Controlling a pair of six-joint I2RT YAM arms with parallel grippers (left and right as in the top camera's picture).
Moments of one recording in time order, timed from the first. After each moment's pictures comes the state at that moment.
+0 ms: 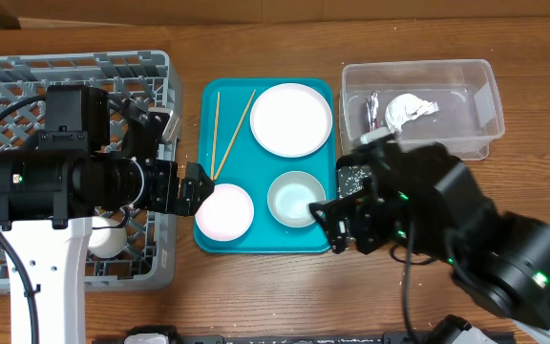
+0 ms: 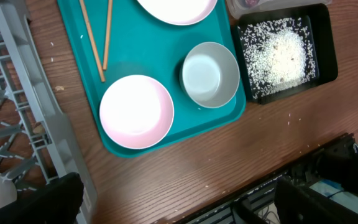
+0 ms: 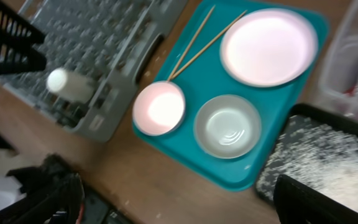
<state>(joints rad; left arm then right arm) 0.01 1.31 1.63 -1.55 0.43 0.14 0.75 1.10 1.48 -1.15 -0.05 0.37</state>
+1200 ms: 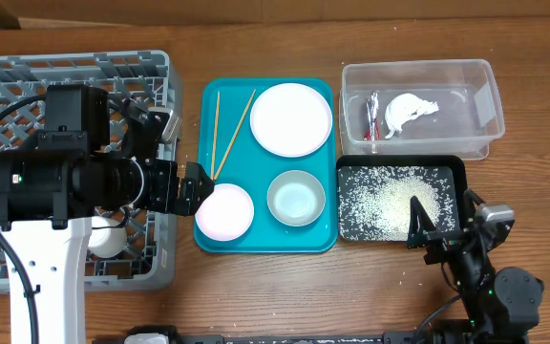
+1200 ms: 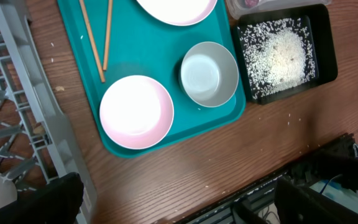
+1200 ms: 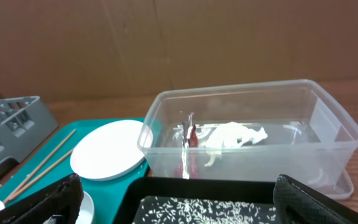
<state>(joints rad) 0.01 1.31 1.63 -1.55 0.43 0.14 -0.01 0.11 0.30 -0.33 -0.20 0.14</state>
